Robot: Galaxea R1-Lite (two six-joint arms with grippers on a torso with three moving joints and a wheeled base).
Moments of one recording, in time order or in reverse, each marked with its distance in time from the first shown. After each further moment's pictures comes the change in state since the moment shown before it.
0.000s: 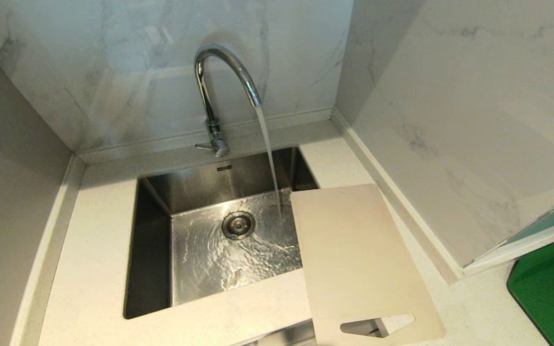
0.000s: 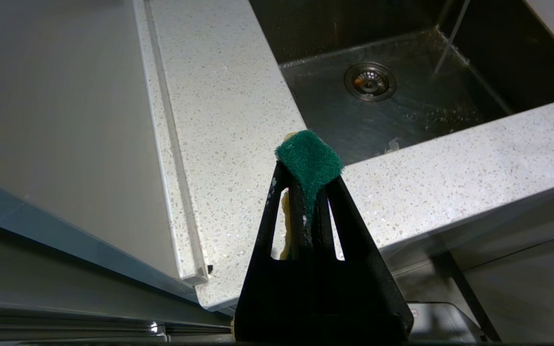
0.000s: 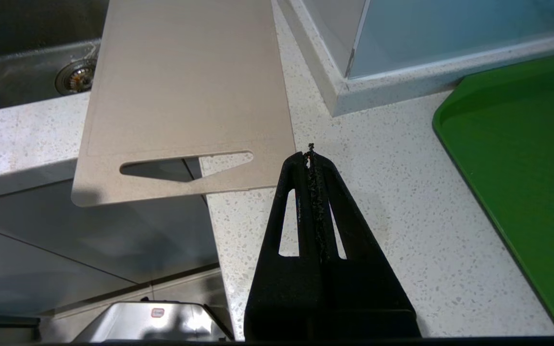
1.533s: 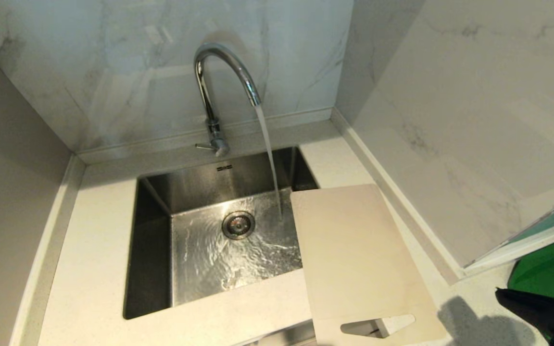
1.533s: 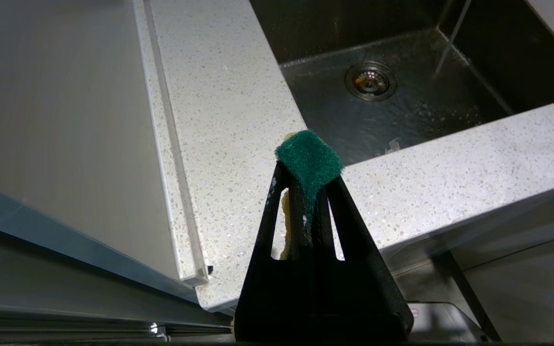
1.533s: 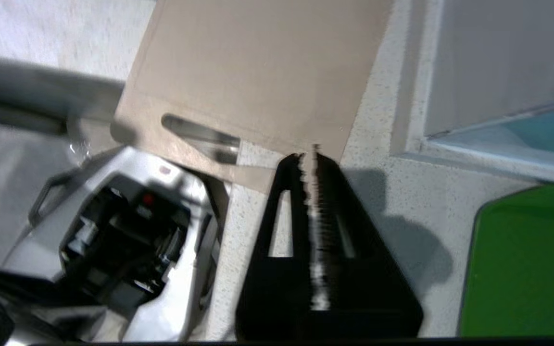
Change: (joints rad) left arm -0.001 0.000 0.000 0.000 0.000 0.000; right arm 0.028 0.879 -0.605 0.205 0.233 -0.353
